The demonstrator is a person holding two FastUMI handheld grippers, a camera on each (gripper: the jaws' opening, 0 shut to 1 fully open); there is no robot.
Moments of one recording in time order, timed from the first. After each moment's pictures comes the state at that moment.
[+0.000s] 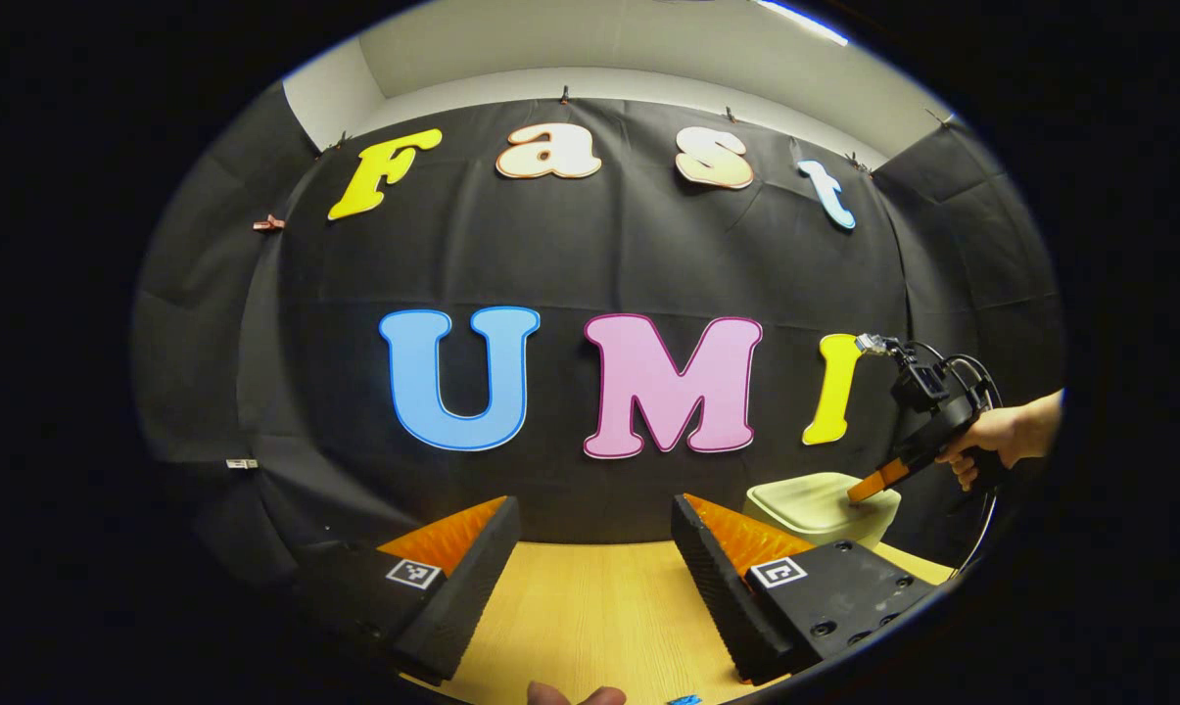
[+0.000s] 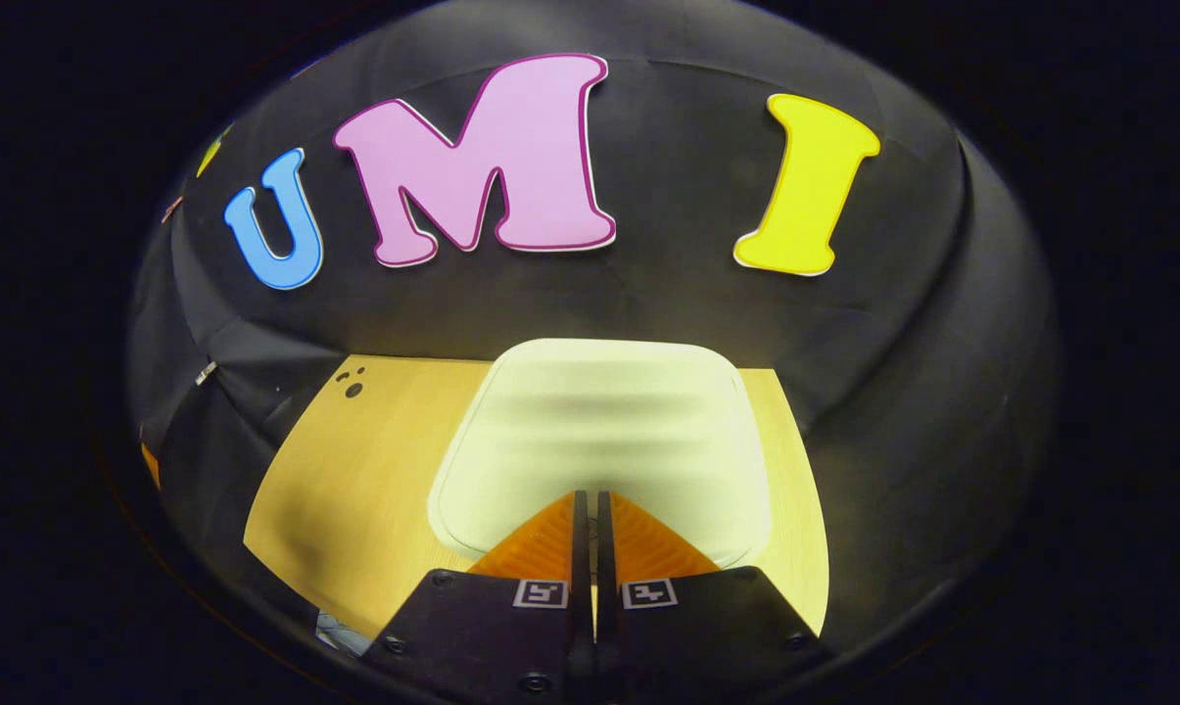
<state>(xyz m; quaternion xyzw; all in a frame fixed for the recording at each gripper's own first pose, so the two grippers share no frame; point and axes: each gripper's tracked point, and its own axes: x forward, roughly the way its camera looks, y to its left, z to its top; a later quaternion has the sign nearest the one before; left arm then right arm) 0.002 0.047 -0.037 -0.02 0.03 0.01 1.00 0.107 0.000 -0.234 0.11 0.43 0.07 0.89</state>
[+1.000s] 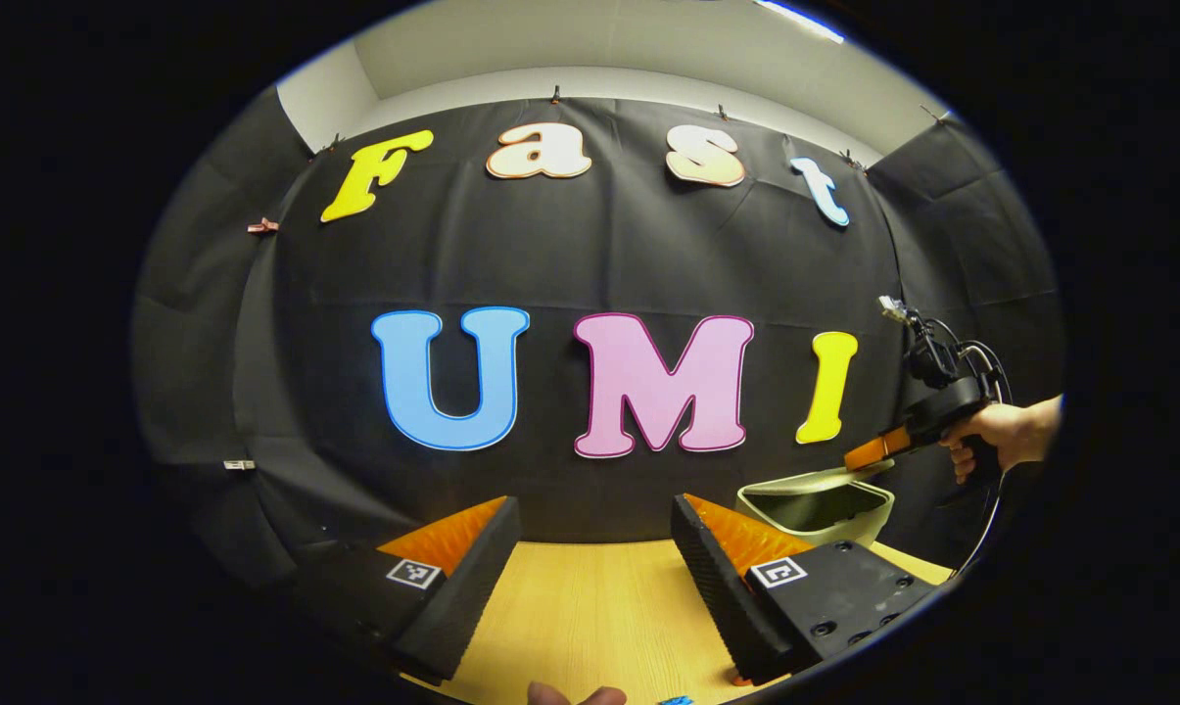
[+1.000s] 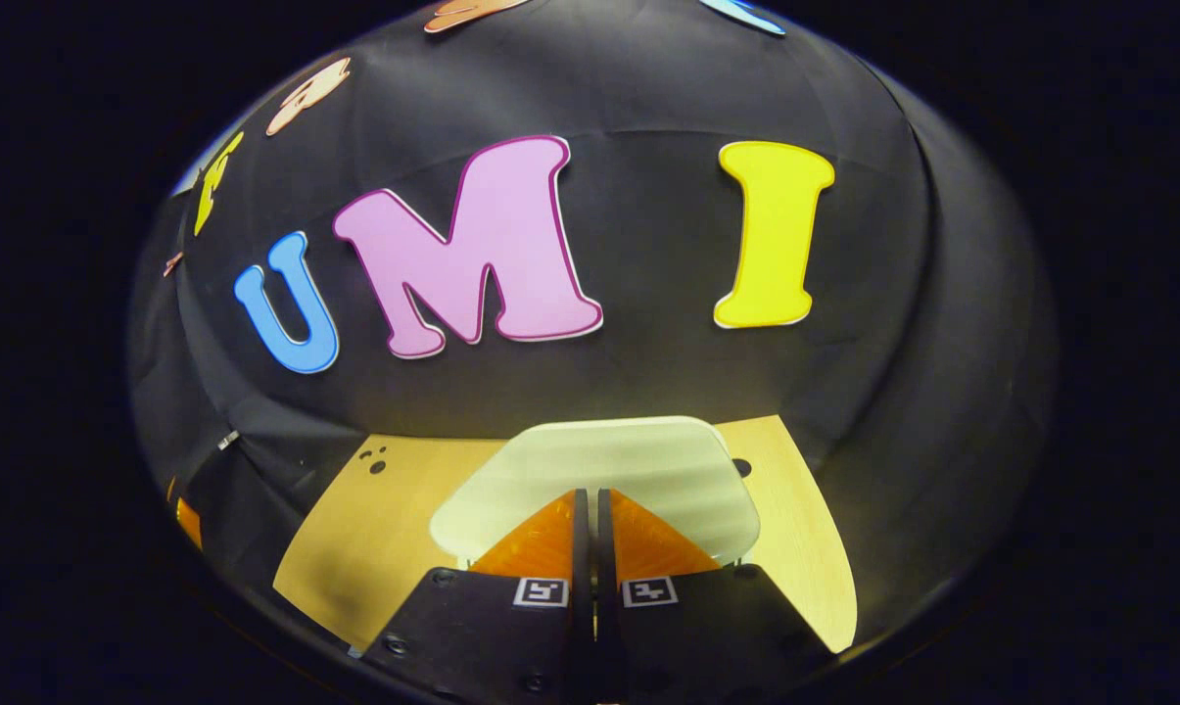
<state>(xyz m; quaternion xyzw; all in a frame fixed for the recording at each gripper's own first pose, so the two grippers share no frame) 0.004 0.030 -0.034 -0.02 0.03 0.00 1.00 0.138 -0.029 -0.172 0.19 0.30 0.05 0.94</state>
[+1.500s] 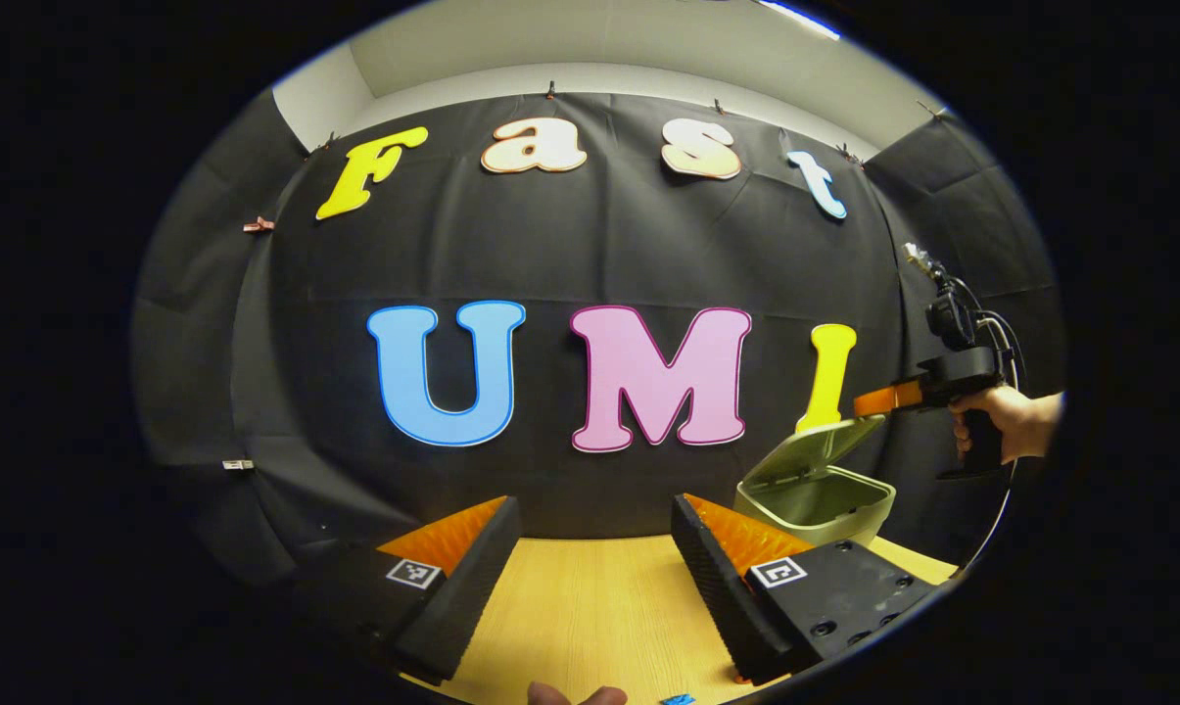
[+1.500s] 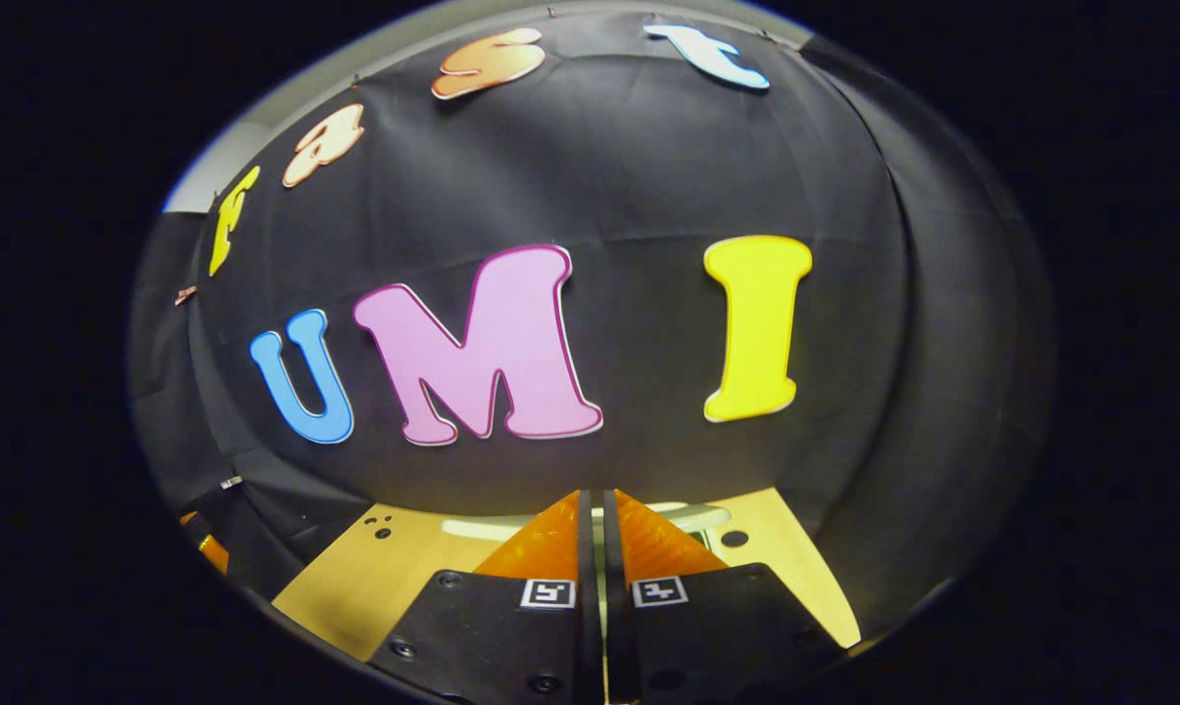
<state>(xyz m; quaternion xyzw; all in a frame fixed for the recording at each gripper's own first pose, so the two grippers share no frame) 0.006 0.028 -0.046 -0.02 0.04 0.00 1.00 0.146 -0.053 -0.104 0.18 0.15 0.03 0.97</state>
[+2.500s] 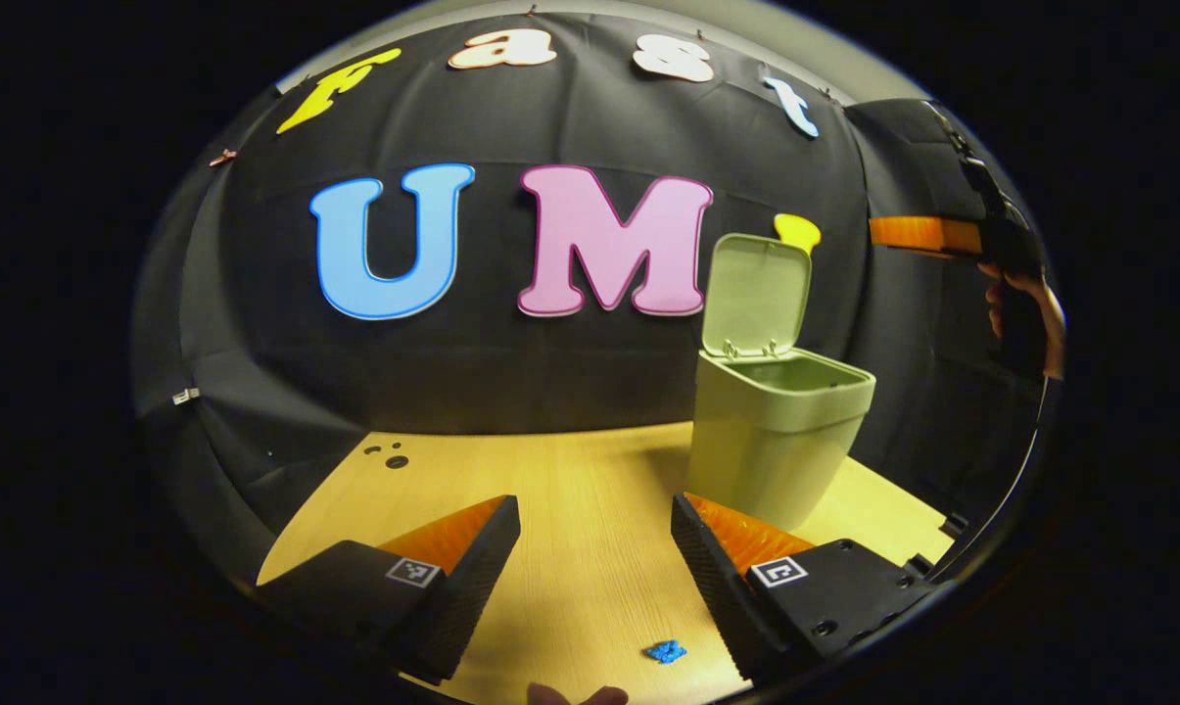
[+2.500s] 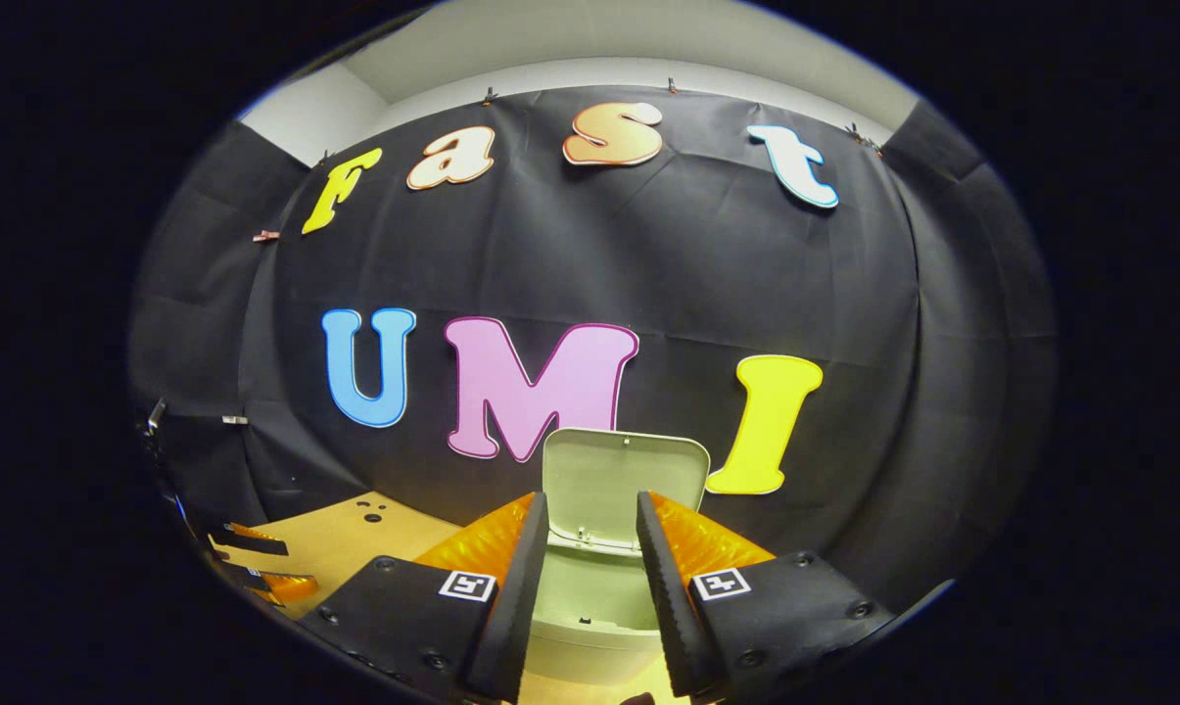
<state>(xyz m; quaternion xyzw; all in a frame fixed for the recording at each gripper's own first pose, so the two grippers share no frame) -0.007 -0.014 -0.203 -0.02 0.20 -0.08 0.98 0.057 -0.035 -0.053 0.07 0.05 0.07 0.99</state>
